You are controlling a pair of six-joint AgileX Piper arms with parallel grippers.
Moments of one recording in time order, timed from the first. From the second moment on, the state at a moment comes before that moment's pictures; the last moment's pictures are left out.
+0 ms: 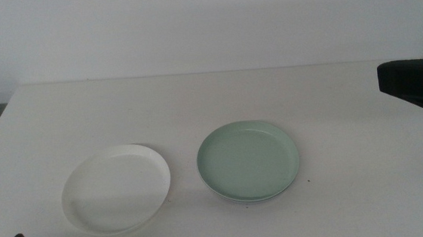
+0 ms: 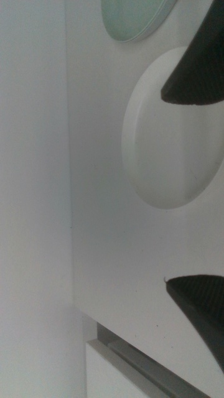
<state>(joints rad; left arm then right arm) -0.05 0.00 0.00 -0.15 0.26 0.11 0.36 0.82 -0.99 0.52 0.74 -0.54</state>
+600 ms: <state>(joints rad) -0.03 0.45 -0.46 -0.15 0.47 0.12 0.36 0.82 -0.98 0.53 0.74 -0.54</state>
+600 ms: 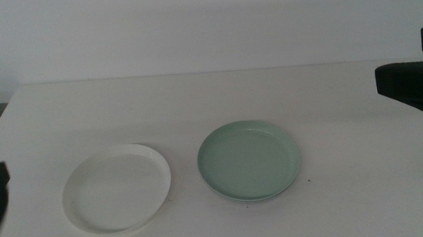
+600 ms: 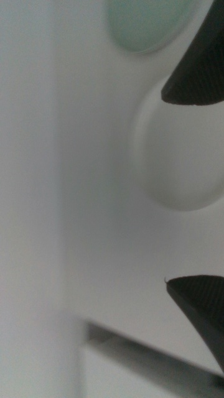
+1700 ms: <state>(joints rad) 0.03 1.61 -1.08 -0.22 0.80 0.19 0.36 0.82 -0.98 0.53 0.74 -0.54</state>
